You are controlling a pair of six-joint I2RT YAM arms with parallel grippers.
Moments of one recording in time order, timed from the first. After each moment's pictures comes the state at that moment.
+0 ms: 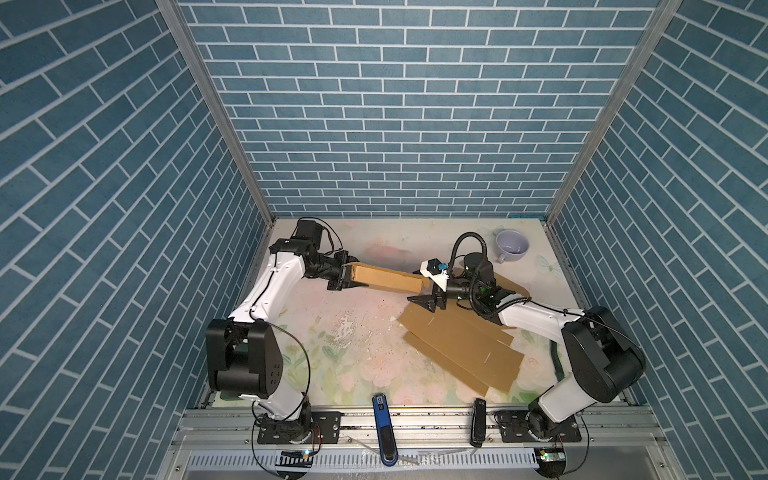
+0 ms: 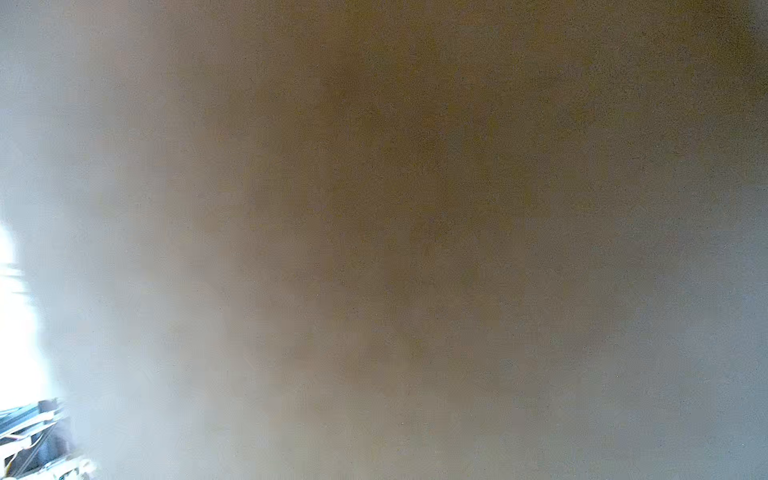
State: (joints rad) left arm -0.09 1.58 1.35 -0.99 0.95 -1.46; right arm 0.60 1.60 0.83 0.44 -0.79 -0.30
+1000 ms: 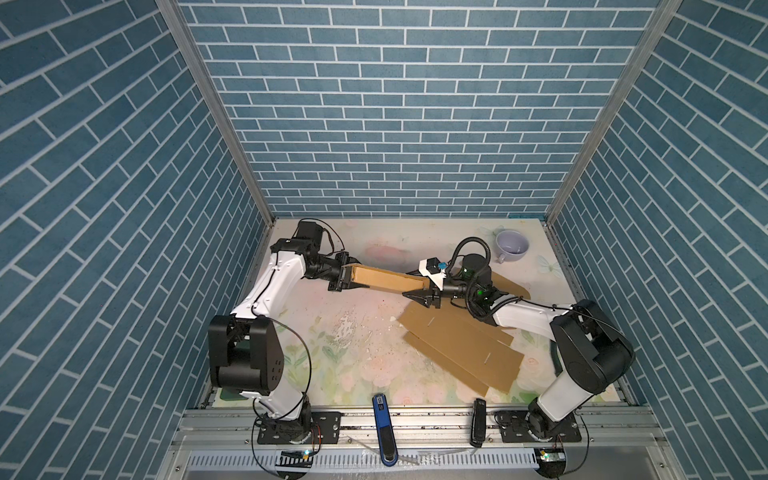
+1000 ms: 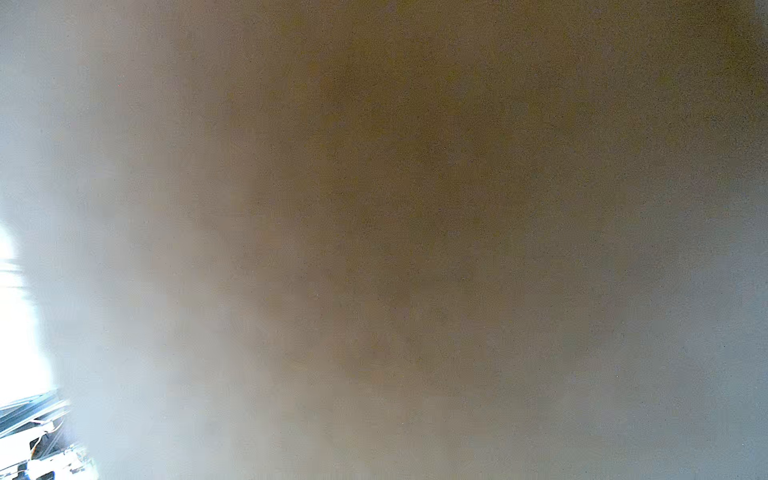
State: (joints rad) left arm -0.08 1.60 1.35 -1.00 0.99 -1.41; right arm 0.63 1.65 0.83 0.64 -0.87 -0.19
